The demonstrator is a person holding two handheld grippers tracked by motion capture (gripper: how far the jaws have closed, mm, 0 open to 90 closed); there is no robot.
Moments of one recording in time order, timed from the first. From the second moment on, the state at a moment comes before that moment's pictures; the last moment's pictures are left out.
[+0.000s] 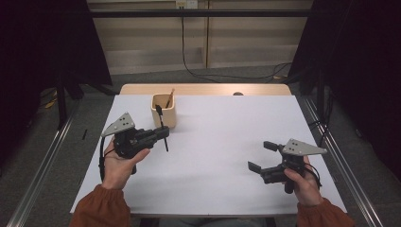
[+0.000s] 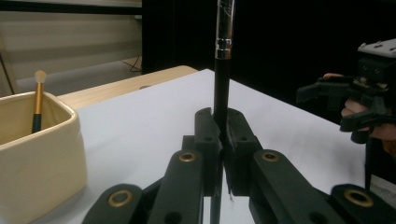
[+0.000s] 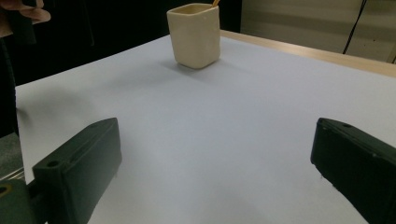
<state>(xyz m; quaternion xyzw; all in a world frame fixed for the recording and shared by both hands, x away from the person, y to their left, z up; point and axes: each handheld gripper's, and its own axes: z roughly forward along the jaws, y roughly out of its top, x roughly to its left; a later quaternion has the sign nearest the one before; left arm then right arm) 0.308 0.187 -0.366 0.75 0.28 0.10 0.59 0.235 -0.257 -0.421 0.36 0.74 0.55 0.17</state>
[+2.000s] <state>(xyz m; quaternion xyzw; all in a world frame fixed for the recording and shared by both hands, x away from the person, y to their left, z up) 0.400 0.192 -0.319 0.71 0.32 0.18 0.60 0.221 -0.264 -0.432 0.37 0.73 0.55 0.17</state>
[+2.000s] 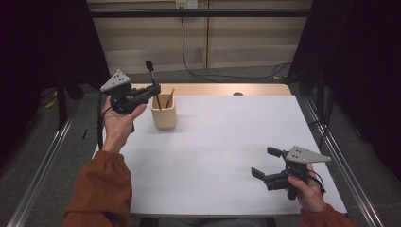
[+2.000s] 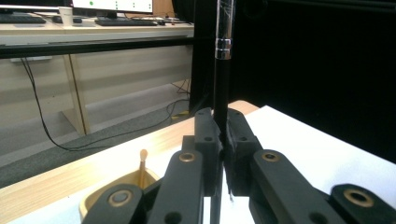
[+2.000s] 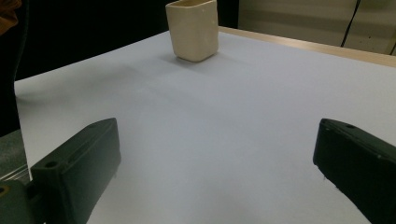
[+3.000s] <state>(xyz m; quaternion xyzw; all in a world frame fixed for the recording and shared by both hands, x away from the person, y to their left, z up) 0.443 0.186 -0.335 0.71 0.34 0.20 0.58 0.224 -0.266 -0.432 0.37 0.73 0.55 0.18</state>
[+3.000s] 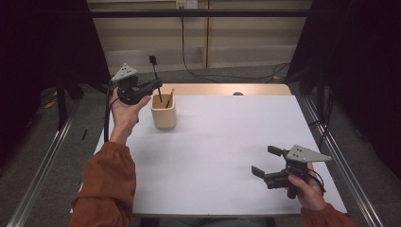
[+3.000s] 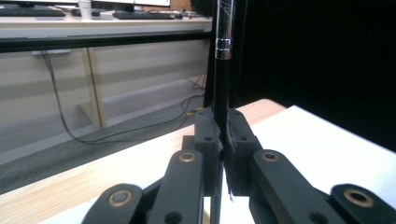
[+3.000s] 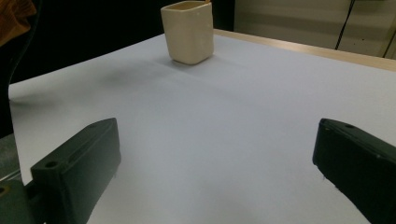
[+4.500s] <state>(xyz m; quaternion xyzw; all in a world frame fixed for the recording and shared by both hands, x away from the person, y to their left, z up) 0.466 0.181 -0.385 0.73 0.37 0.19 0.54 0.222 -0.260 -0.437 0.35 0.74 0.54 0.17</state>
